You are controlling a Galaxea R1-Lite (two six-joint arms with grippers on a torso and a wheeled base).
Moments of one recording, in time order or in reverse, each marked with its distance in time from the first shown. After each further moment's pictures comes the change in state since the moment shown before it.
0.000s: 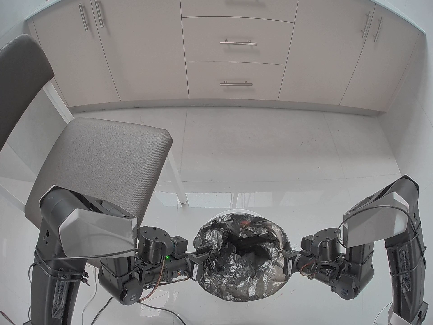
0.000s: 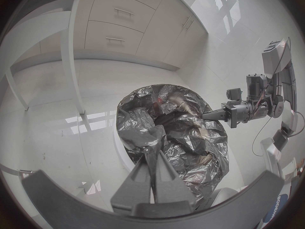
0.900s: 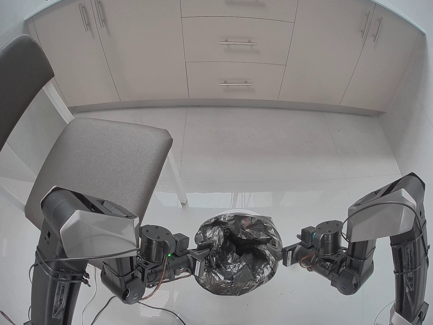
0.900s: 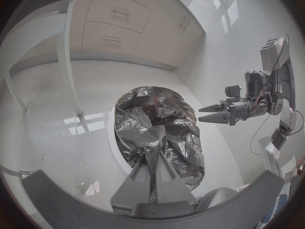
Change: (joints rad) left arm -0.009 0.003 -0.025 -0.009 0.039 -0.005; right arm -0.005 -0.042 -0.041 0.000 -0.011 -0.047
